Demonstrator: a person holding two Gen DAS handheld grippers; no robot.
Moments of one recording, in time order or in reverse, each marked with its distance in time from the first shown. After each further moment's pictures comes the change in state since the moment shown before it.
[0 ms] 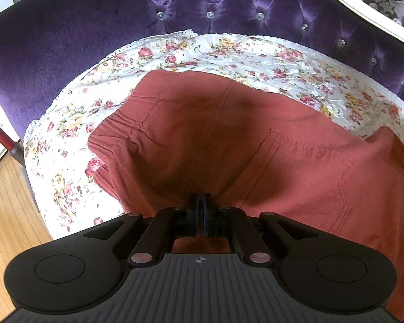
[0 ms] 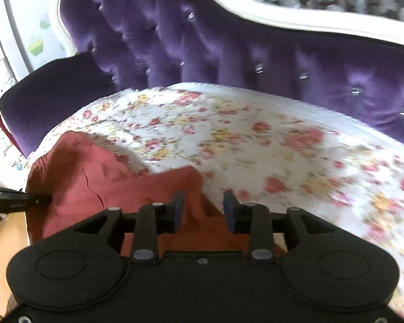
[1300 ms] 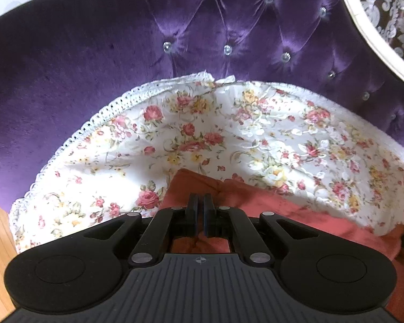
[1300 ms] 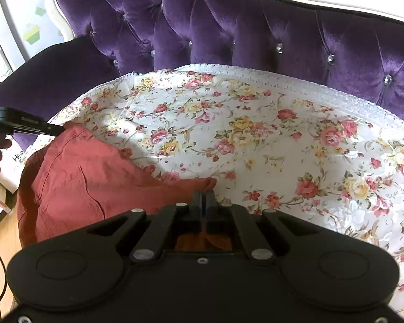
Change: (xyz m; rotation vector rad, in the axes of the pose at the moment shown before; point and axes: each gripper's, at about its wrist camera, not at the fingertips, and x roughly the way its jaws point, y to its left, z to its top) left arm 0.046 0.043 0.110 -0.023 -0.008 -0.073; right arm 0.040 0.010 0.006 0.007 0.068 0.024
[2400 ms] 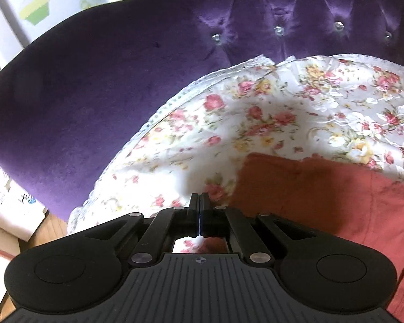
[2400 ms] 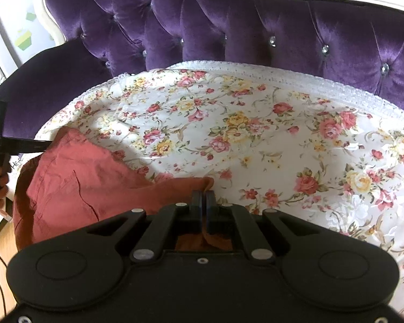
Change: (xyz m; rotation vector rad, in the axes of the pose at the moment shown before) left arm 0.026 0.001 -0.021 0.103 -0.031 0.383; right arm 0.010 -0.006 0.000 0.042 0.010 -0.014
